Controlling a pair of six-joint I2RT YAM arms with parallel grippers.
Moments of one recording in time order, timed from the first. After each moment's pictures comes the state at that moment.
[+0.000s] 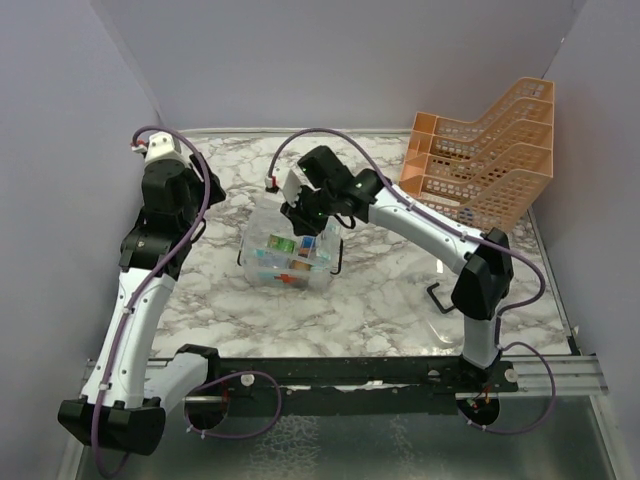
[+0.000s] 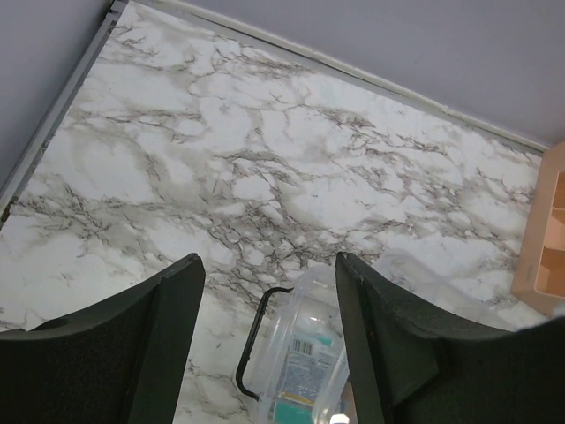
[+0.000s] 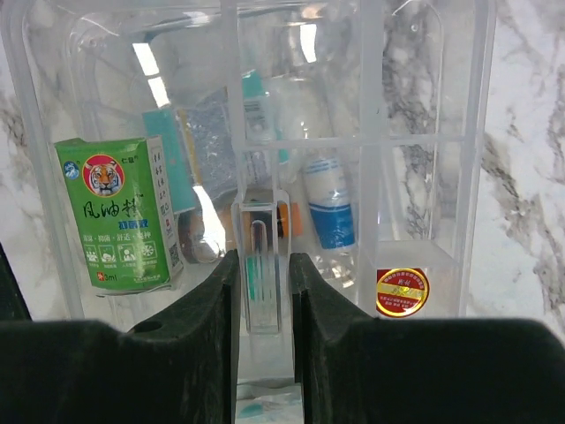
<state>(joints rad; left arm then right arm) -0.16 0.98 1.16 -0.53 -0.25 -0.40 0.85 1.90 1.83 -0.72 -0.26 -0.33</state>
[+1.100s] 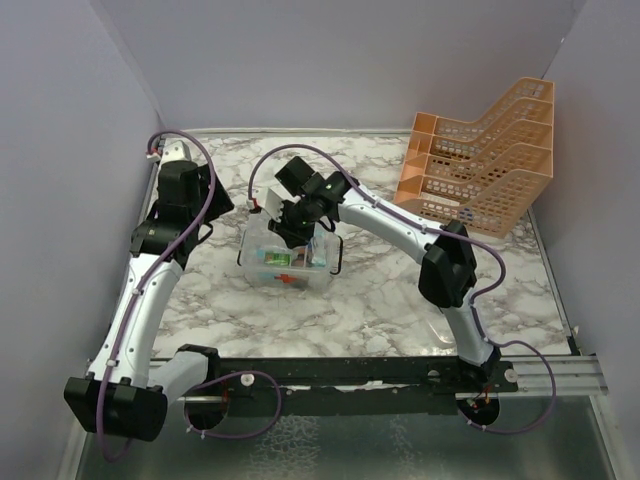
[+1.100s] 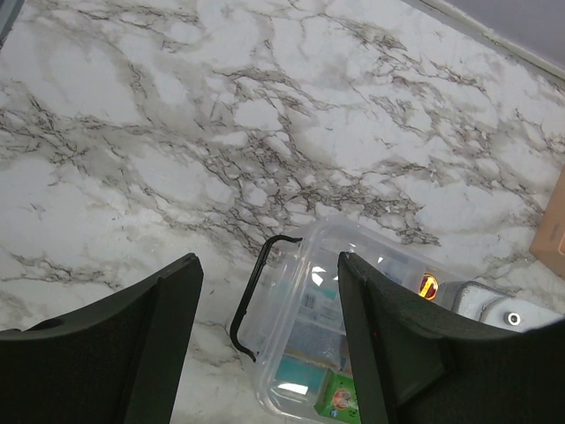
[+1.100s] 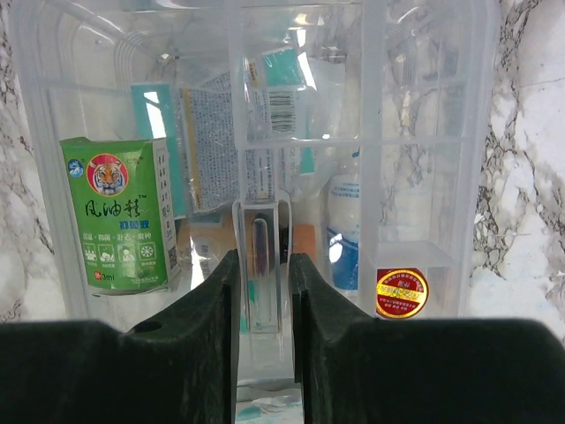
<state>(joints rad) -0.15 1.05 1.14 -0.62 -0.21 -0.49 0.89 2.15 2.03 -0.88 -0.31 -0.50</state>
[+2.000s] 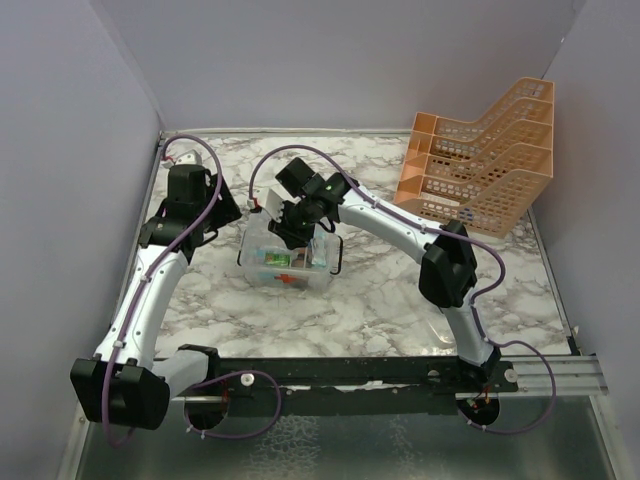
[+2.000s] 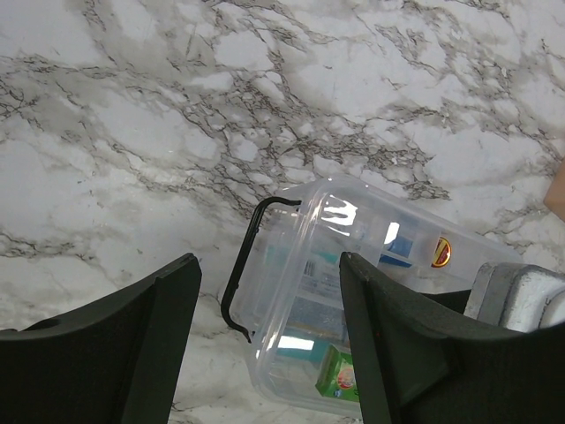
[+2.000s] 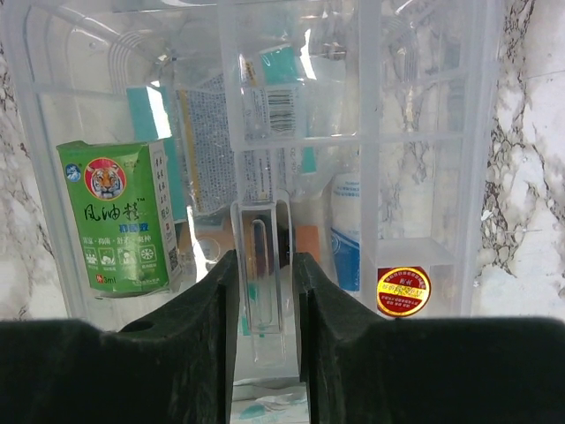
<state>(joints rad) -0.13 1.12 1.09 -0.64 -0.09 -0.50 0.89 2.15 2.00 -0.86 -0.30 -0.47</state>
